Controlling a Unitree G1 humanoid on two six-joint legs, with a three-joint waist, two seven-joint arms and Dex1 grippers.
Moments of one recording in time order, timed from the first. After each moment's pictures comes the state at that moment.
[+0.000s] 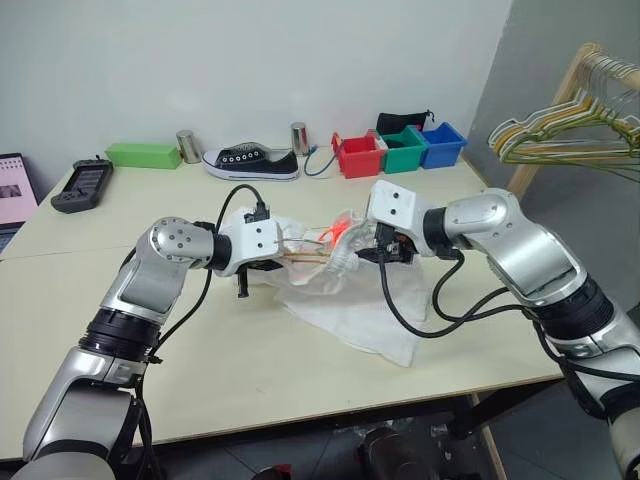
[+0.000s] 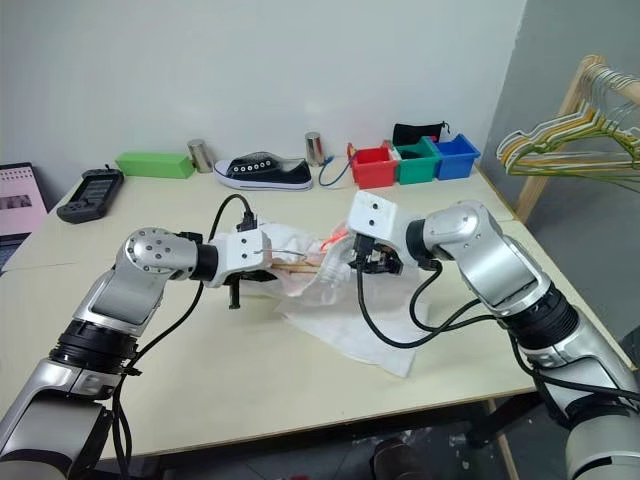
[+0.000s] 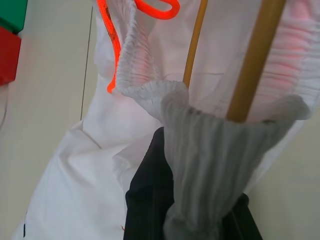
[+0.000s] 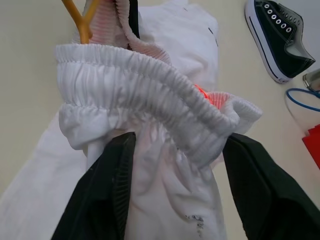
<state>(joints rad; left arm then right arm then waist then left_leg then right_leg) -0.67 0.76 -0.24 0.19 0.08 0.09 -1.17 -0.93 -0.66 0.47 -0.20 0.14 0.79 0.96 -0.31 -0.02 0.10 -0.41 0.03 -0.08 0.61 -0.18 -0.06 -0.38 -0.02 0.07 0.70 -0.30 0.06</state>
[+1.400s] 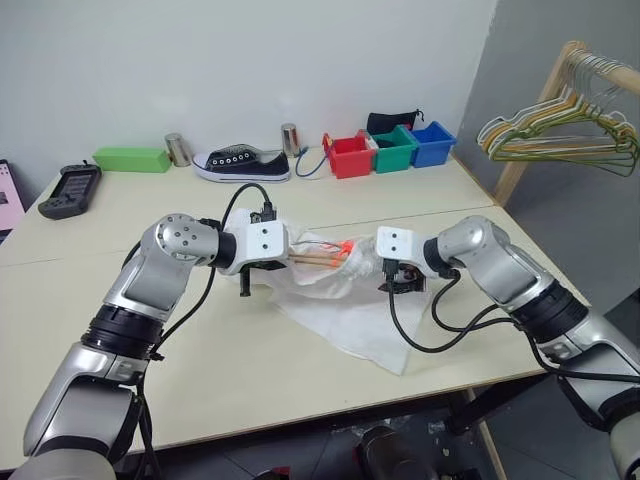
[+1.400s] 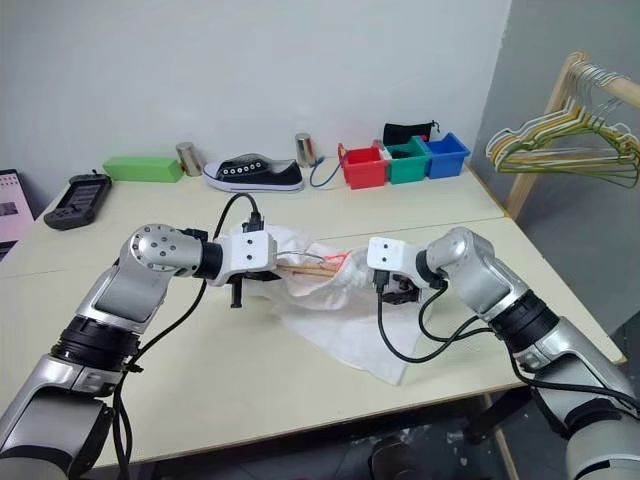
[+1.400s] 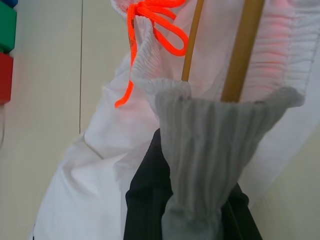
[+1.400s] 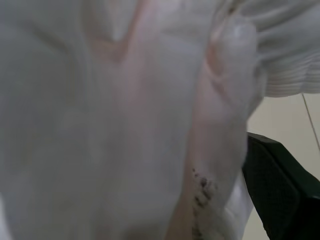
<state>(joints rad) -0.68 0.76 -0.26 0.16 0.09 0.14 -1.19 -0.89 -0.62 0.62 0.14 -0.11 0.49 1.02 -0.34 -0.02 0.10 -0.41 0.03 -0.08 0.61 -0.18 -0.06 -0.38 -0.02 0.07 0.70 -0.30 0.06</state>
